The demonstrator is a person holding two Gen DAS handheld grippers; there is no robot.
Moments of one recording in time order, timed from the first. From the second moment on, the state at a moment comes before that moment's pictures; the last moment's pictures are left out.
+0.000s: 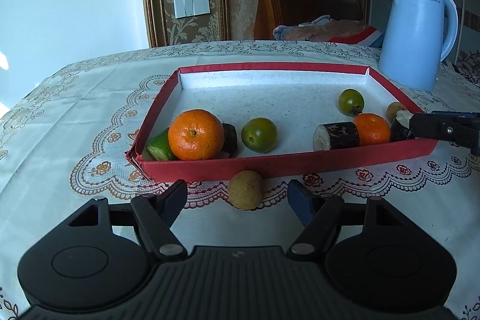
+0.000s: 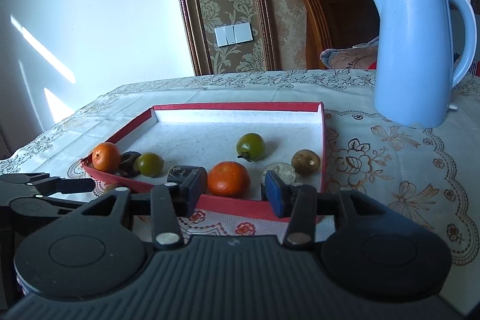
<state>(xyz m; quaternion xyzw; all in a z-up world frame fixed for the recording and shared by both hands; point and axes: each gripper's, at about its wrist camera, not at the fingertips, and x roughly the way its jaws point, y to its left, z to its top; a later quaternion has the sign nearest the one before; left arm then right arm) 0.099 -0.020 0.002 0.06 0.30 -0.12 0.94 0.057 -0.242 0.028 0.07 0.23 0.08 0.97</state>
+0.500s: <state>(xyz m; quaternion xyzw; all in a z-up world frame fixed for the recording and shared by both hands) 0.105 -0.031 -0.001 0.05 0.31 -0.11 0.94 0.046 -0.214 0.008 0.06 0.28 0.07 0.96</state>
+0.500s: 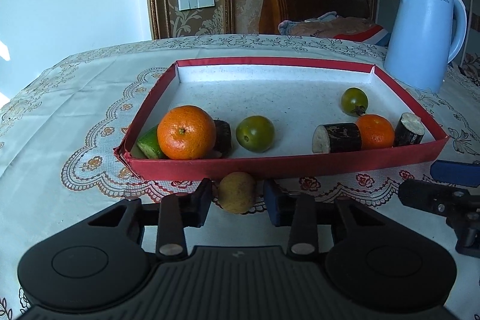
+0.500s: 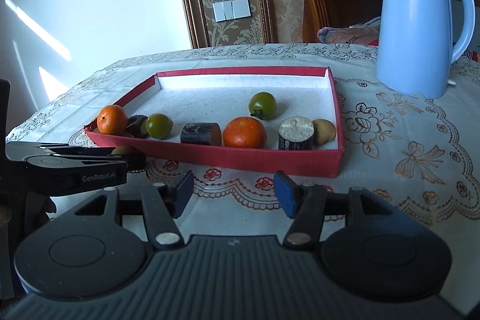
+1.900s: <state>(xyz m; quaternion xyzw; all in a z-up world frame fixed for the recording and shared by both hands) 0.123 -0.064 0.045 0.03 0.23 -0.10 0.97 0.093 -0.198 0.037 0.04 0.27 0.05 0.96</state>
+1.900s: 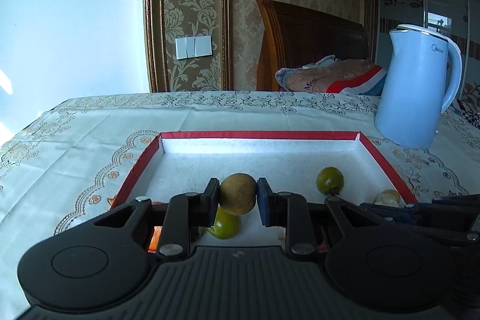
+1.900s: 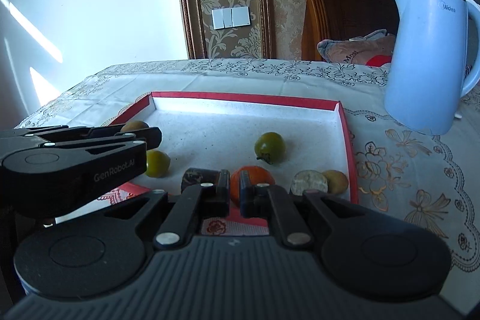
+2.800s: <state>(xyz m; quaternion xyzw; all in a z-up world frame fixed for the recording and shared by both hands) 0.159 -0.071 0.019 0.03 0.27 -0.07 0.96 0.119 -0.201 0.027 0.04 0.26 0.04 0.96</state>
